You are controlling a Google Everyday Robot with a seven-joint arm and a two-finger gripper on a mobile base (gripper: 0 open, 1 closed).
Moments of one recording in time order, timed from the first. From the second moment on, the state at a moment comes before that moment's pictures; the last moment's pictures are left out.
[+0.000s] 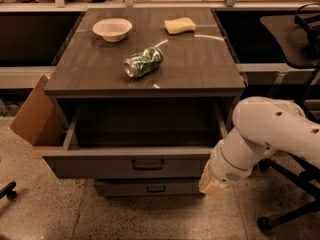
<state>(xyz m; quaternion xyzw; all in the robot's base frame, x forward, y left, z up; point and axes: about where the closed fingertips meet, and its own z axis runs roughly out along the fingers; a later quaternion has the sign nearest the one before) 0.388 -0.129 0.676 -0.64 0.75 0.14 0.08</state>
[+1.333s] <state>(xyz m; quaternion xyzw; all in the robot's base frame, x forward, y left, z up) 0.443 -0.145 0.625 -0.66 0.73 0.10 0.14</state>
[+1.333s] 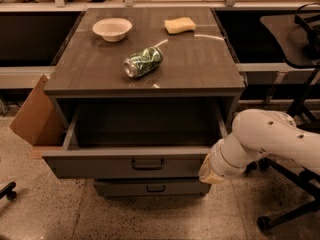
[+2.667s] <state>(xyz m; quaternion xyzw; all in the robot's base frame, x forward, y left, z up) 0.528 -0.148 0.600 -0.68 0.70 0.05 0.21</state>
